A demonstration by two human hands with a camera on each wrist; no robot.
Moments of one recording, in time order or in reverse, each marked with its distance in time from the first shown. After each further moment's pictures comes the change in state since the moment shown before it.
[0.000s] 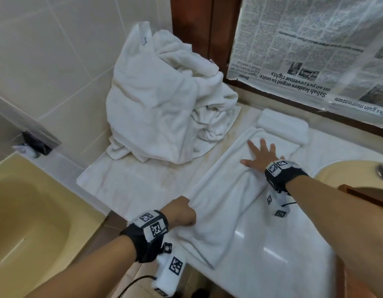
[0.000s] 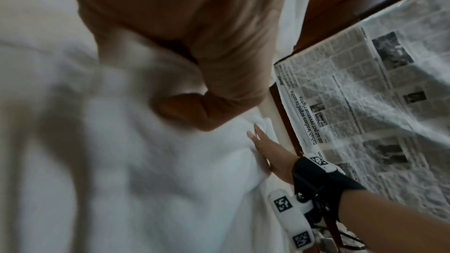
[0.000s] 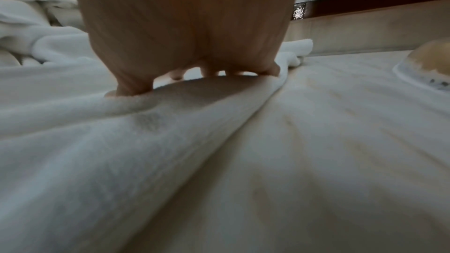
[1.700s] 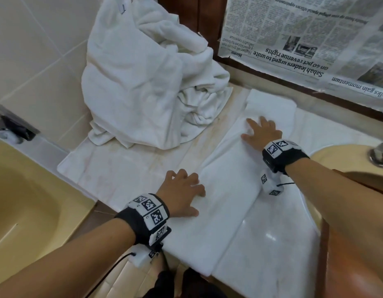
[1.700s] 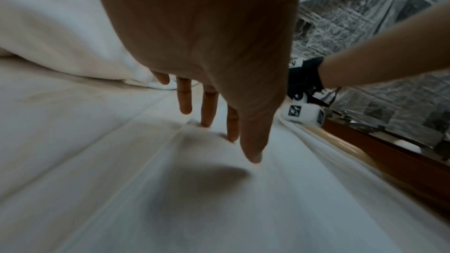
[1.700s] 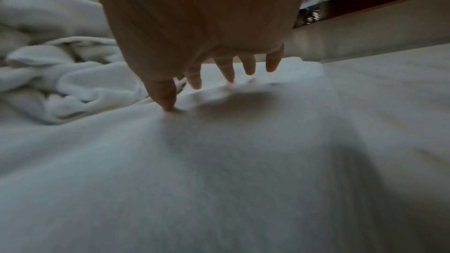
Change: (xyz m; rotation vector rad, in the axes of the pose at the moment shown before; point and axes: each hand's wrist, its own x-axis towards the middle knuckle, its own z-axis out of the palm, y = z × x) left_hand 0.016 0.016 0.015 1.006 0.179 0.558; right_hand 0.011 0.020 -0.020 -0.037 0.211 -0.043
